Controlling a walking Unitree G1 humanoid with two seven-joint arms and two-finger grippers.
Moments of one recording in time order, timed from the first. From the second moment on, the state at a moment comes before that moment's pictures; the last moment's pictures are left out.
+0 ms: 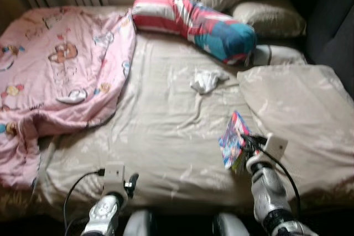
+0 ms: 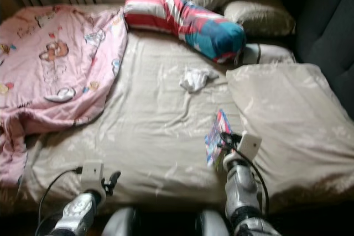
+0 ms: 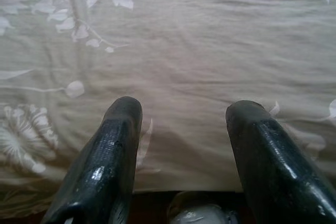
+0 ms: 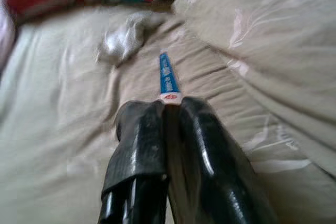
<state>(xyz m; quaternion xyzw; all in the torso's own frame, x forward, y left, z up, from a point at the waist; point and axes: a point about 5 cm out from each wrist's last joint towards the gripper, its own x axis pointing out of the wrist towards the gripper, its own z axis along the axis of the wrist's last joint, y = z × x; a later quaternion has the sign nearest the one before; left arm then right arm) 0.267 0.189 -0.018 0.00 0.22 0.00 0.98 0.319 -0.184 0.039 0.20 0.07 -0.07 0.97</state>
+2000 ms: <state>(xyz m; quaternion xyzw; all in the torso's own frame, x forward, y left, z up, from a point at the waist) 0.224 0.220 -0.030 0.05 0.23 -0.05 0.97 0.307 -0.248 0.030 0.46 0.04 -0.21 0.86</state>
